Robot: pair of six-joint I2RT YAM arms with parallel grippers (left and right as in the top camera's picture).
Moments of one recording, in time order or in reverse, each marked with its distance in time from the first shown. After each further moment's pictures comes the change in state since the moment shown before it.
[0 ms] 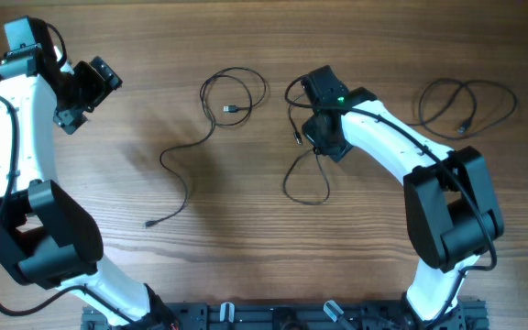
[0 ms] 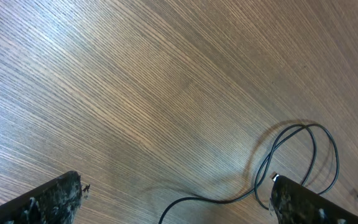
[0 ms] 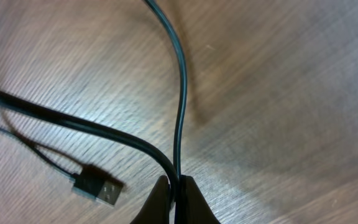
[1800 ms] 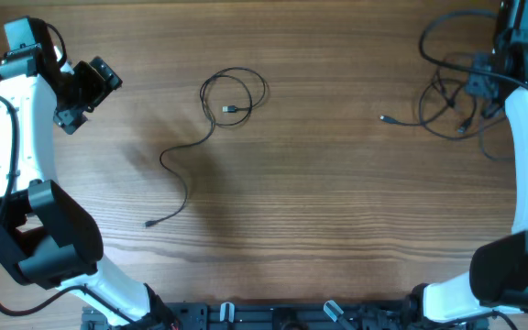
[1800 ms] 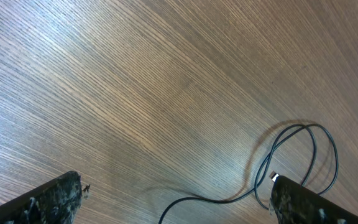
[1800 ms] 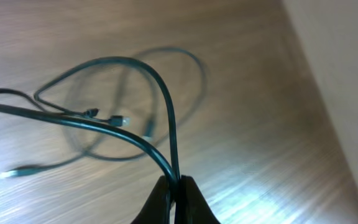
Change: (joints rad) left arm 0.000 0.000 0.000 0.000 0.000 0.000; right arm -0.603 -0.274 0.289 -0.257 0.351 -1.105
